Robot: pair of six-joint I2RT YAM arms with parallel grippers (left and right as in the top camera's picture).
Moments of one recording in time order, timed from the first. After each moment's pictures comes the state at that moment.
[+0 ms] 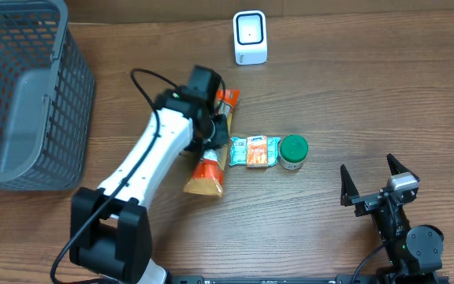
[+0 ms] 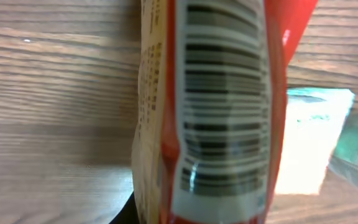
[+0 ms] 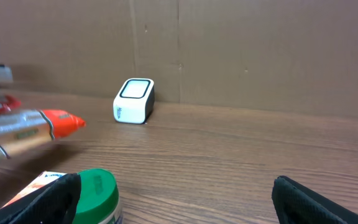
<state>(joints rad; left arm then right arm) -0.34 1.73 1.31 -0.94 0.06 -0.48 0.14 0.01 0.02 -0.02 -0.10 0.02</state>
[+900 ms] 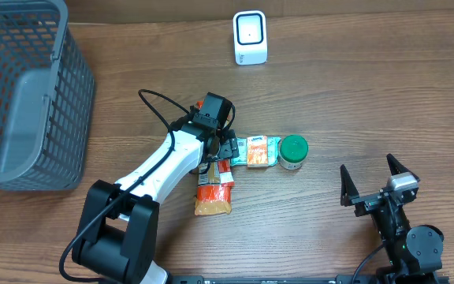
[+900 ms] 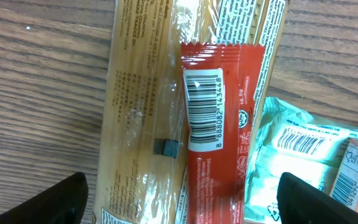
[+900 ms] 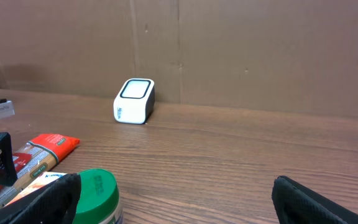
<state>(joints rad) -0.39 1.73 1.08 -0.66 -0.09 -0.60 0.14 0.01 0.02 -0.02 -0.10 0.02</state>
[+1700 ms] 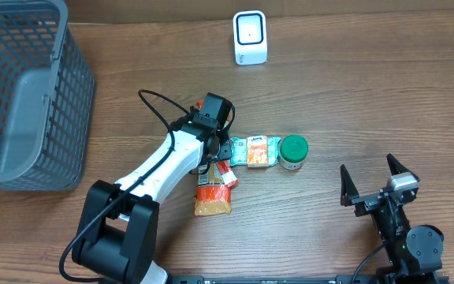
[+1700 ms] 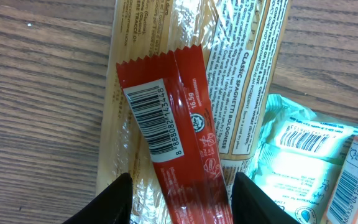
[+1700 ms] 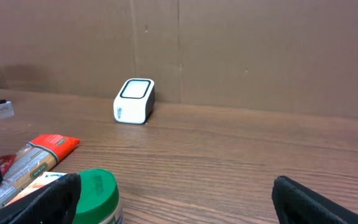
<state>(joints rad) -0.39 1.73 1.08 -0.67 -0.09 -0.60 0.14 0.01 0.02 -0.03 -0.10 0.02</state>
